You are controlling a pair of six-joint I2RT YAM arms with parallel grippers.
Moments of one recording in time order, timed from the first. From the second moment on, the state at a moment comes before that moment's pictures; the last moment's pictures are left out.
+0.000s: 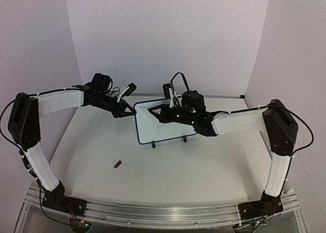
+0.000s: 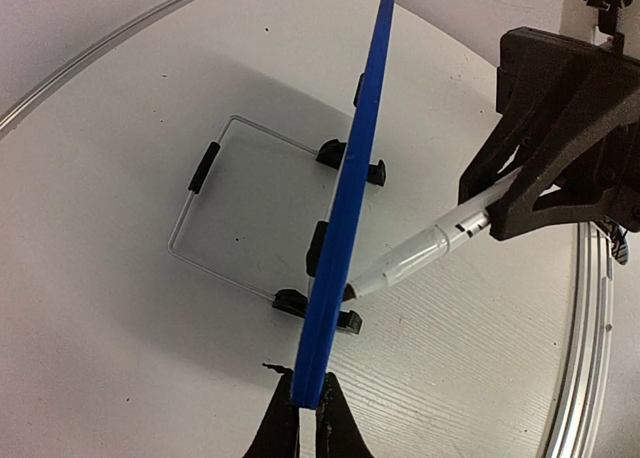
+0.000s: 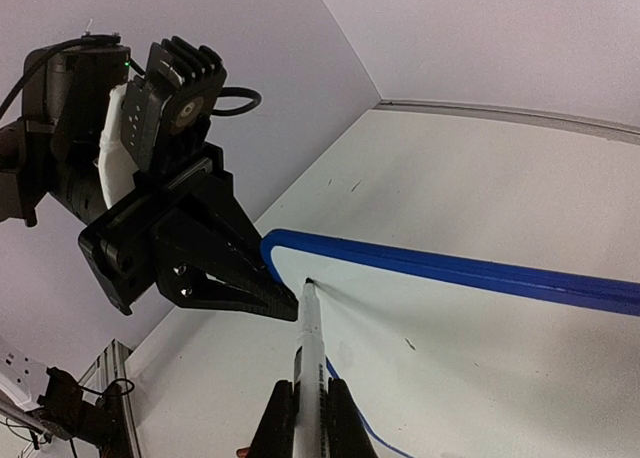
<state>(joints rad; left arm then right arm) -0.44 1.72 1.32 -0.38 0.68 0.28 0.81 1.93 1.27 0.47 -0.24 0.50</state>
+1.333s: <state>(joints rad) -0.44 1.72 1.32 -0.38 0.67 0.27 0.82 1.96 1.26 0.47 -0.26 0.49</state>
